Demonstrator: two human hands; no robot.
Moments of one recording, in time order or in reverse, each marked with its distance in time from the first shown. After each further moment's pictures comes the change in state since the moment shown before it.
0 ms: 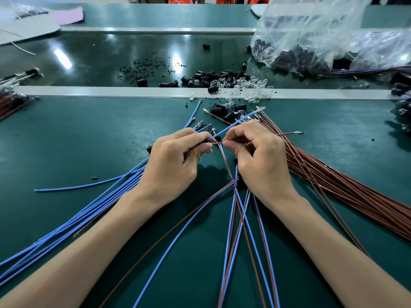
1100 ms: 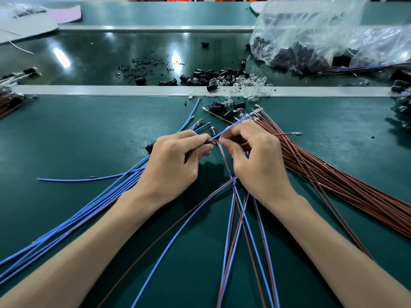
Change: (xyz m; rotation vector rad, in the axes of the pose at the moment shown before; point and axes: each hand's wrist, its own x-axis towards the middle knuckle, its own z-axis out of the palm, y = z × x) left_hand 0.000 0.001 0.000 0.065 -0.032 0.019; right_hand -0.002 -0.001 0.003 -0.049 -0.043 -0.004
